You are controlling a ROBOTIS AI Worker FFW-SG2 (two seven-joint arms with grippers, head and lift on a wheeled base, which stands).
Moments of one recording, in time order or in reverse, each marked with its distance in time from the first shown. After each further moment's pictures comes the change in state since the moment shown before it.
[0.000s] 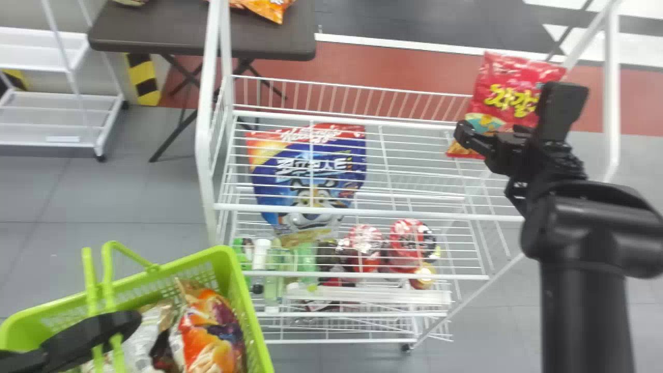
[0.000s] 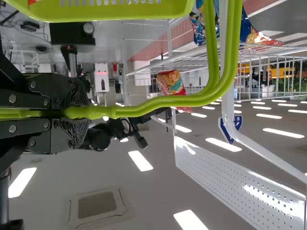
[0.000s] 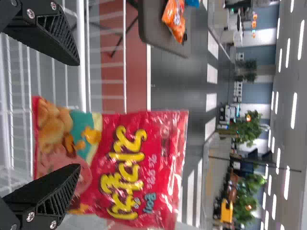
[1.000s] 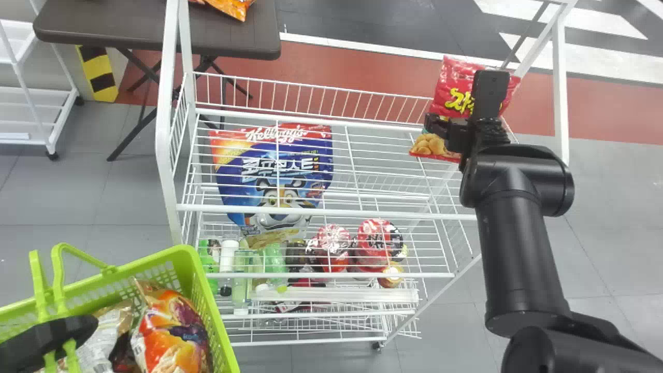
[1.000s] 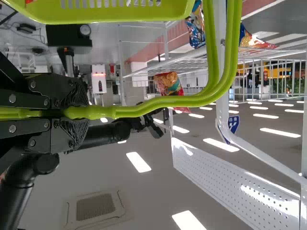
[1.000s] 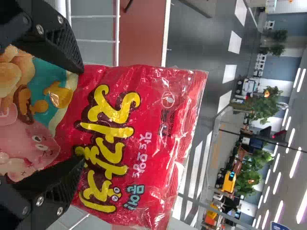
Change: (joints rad) left arm -0.013 0.008 0.005 0.040 -0.003 -0.030 0.000; right arm -0.292 -0.019 -0.009 0.494 0.167 -0.114 -0.067
